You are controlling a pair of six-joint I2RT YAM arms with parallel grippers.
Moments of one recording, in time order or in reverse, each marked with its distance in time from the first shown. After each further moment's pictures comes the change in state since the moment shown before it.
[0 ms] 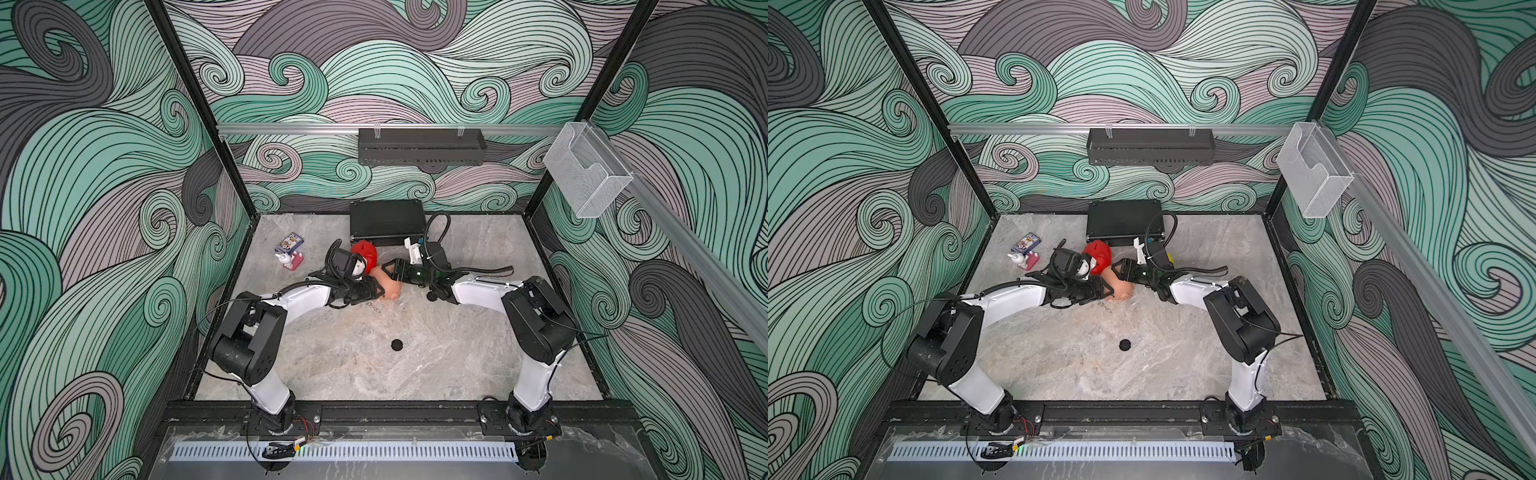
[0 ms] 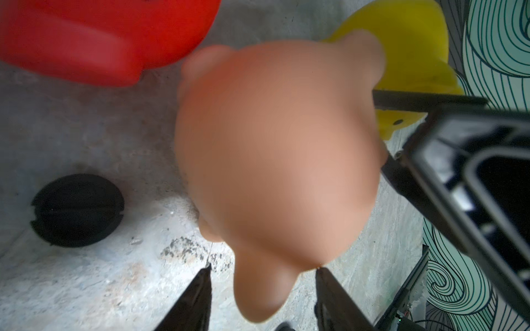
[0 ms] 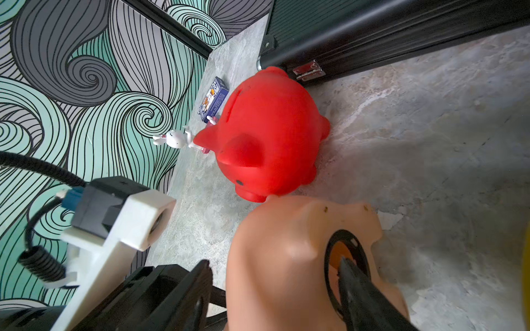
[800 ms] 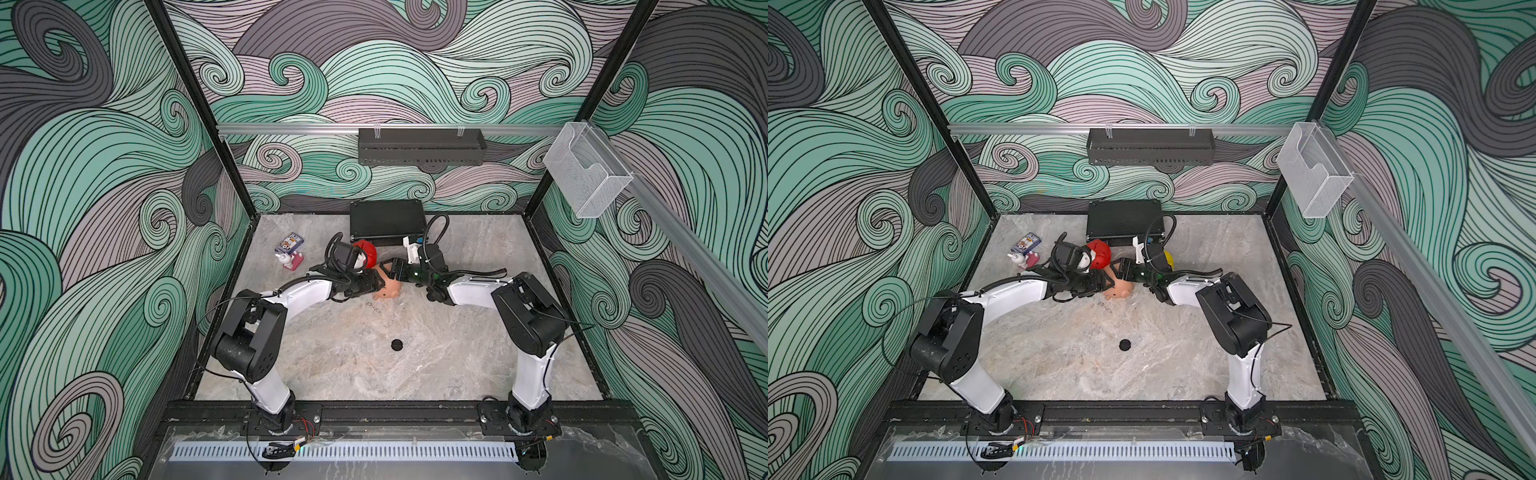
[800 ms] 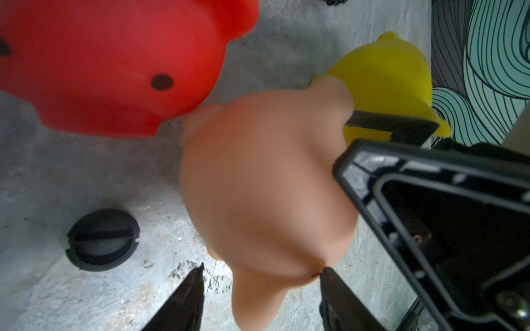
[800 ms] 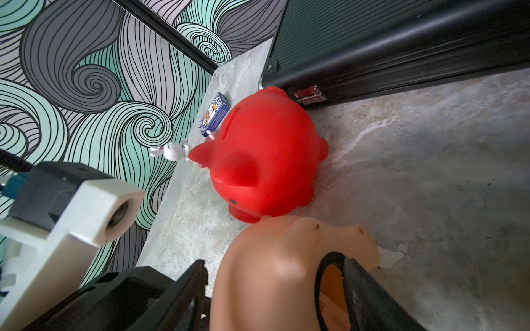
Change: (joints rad) left arm 0.001 0.008 0.077 -0.032 -0.066 0.003; right arm 0.000 0.066 -0.001 0.134 0.027 -0.027
